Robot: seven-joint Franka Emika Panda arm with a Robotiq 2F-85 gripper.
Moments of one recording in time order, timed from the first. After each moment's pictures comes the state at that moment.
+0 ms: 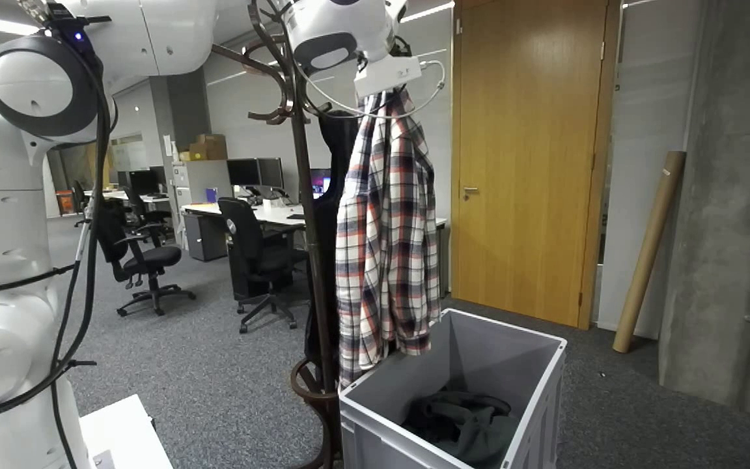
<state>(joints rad) -0.13 0.13 -0.15 -1.34 1.22 2.30 -1.48</state>
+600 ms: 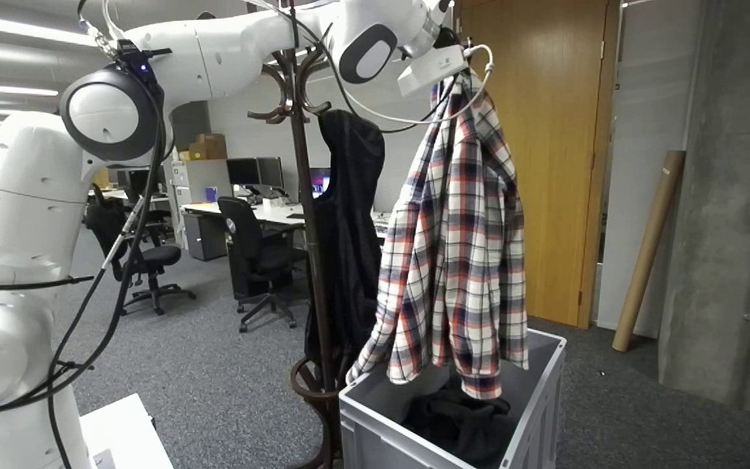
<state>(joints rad) -0.17 0.38 -0.23 -1.07 0.79 2.58 -1.05</state>
